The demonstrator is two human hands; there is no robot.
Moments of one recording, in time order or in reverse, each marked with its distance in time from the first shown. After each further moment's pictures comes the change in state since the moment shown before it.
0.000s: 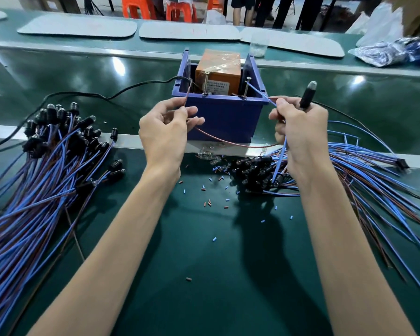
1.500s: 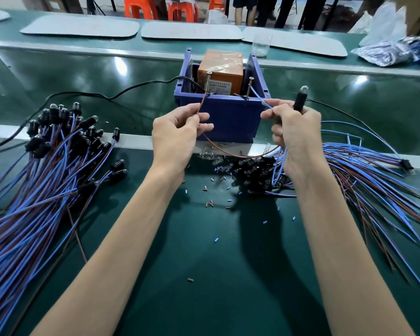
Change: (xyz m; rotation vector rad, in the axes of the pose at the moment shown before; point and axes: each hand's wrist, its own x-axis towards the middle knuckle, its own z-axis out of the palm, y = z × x) left_hand -0.001 -0.005 -0.001 0.092 -0.137 -0.043; right_hand 0.011 0.014 0.005 0.023 -0.026 0.028
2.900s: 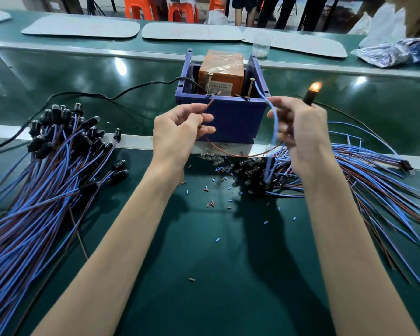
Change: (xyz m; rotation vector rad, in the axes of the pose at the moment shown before) left_hand -0.003 0.011 0.003 0.021 -0.041 -0.019; right_hand 0.003 -0.009 -0.013 0.019 -0.093 0.024
